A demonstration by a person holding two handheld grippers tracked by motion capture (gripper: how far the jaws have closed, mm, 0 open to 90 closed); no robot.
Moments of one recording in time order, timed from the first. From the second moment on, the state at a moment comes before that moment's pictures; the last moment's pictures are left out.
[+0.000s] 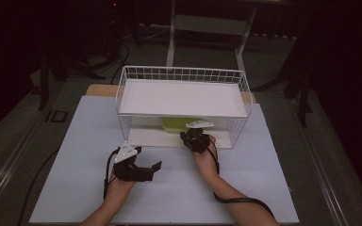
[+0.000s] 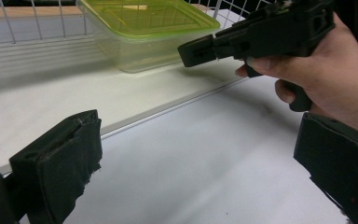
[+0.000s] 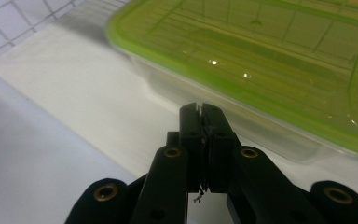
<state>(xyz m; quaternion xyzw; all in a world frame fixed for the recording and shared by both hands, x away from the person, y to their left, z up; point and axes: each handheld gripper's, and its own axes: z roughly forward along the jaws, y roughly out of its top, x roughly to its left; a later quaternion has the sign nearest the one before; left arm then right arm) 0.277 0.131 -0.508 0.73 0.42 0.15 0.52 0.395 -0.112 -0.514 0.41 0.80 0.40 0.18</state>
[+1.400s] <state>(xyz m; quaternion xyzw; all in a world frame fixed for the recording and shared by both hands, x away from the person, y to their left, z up) 0.258 0.118 -0.479 0.75 0.34 0.11 0.56 0.311 -0.166 -0.472 0.36 0.79 0.48 0.13</state>
